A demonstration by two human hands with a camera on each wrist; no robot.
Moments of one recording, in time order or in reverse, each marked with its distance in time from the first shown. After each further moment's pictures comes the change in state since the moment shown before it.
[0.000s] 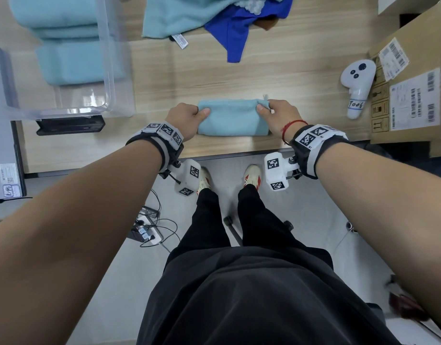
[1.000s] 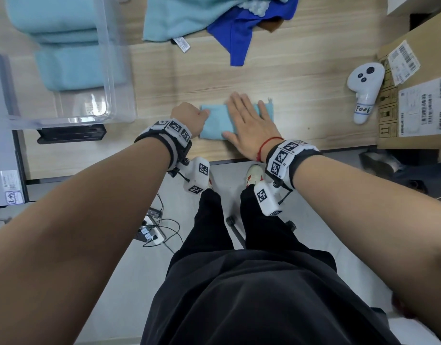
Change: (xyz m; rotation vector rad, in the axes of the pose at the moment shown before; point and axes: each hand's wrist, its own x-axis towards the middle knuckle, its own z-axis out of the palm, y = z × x) left_hand 0.021 0.010 -0.003 0.031 0.000 -0.114; right_hand -0.008 -0.036 0.052 -0.607 -0.031 -0.451
